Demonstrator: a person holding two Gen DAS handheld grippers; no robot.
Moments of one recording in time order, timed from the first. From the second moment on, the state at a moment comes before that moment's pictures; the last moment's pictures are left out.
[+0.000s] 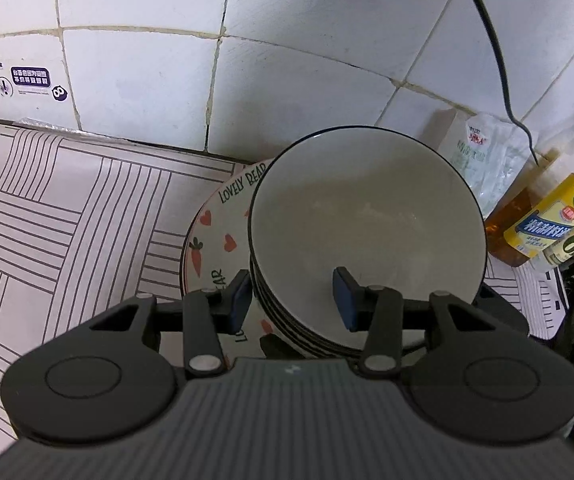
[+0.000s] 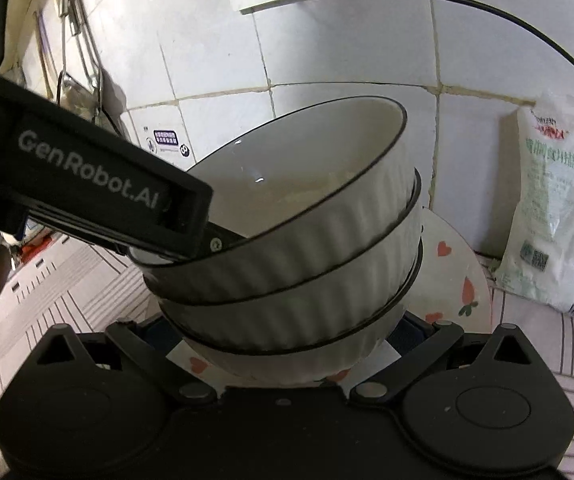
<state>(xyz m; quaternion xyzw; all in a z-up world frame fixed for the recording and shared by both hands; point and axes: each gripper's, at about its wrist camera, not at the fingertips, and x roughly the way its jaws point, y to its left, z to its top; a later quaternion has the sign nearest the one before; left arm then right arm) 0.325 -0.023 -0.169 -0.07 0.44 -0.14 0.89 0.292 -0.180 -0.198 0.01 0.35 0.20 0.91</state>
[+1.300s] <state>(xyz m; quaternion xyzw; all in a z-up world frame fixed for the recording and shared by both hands) 0.267 -0.021 -0.113 -0.02 0.39 -0.13 0.91 0.226 -0.186 -0.154 0.01 0.36 0.11 0.92</state>
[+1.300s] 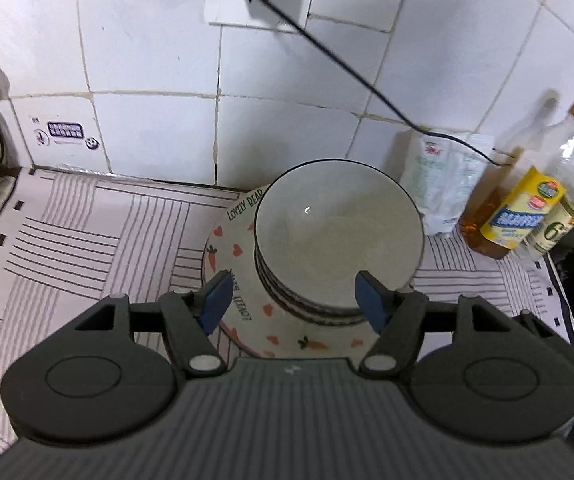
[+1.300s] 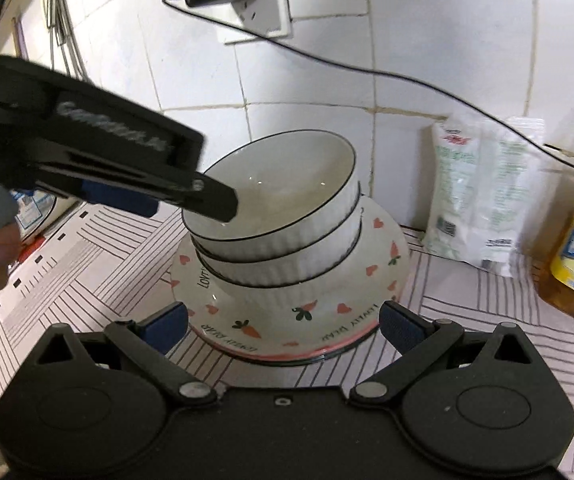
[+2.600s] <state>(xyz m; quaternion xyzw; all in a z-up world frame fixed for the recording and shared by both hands) 0.080 0.058 -0.035 0.03 0.37 -0.07 0.93 0.057 -0.147 -0.048 0.06 0.39 -0.09 0.92</state>
